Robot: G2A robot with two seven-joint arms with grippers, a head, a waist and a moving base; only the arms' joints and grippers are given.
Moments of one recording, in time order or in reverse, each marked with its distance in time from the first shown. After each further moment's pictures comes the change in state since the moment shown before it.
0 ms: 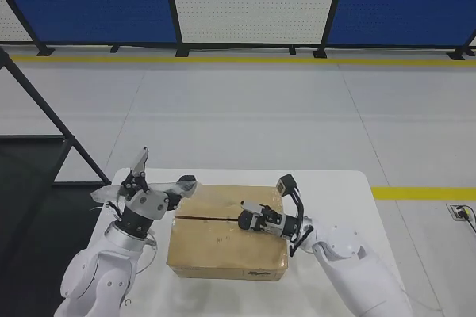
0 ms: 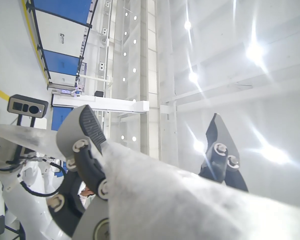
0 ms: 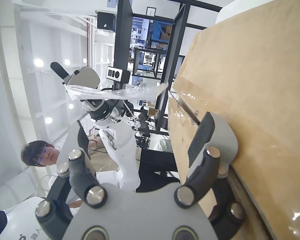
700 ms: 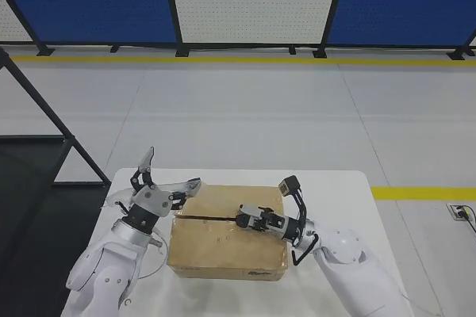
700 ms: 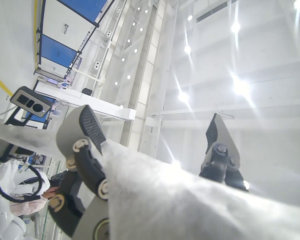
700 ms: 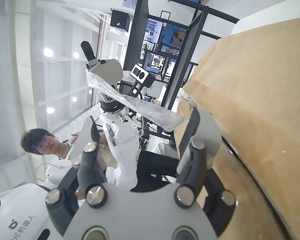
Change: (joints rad) left arm -0.020 -0.012 0.012 0.011 -0.177 0.111 0.138; right arm -0.027 -0.004 0.021 -0.018 -0.007 -0.106 0.009
